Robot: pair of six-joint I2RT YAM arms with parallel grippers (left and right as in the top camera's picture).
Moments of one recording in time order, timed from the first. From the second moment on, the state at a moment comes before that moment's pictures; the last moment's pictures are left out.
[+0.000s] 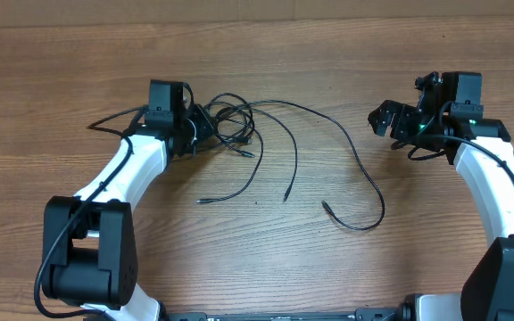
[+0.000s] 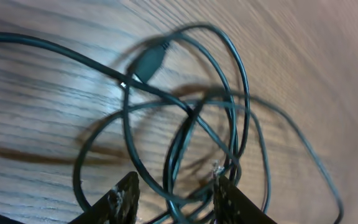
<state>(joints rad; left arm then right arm) -0.13 1.77 1.09 -0.28 0.24 -0.79 -0.10 1.58 1.14 -0.59 -0.30 0.20</state>
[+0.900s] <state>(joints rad) -0.12 1.93 1.10 -0.18 0.23 -1.02 -0.10 1.58 1.14 -0.61 -0.31 0.20</state>
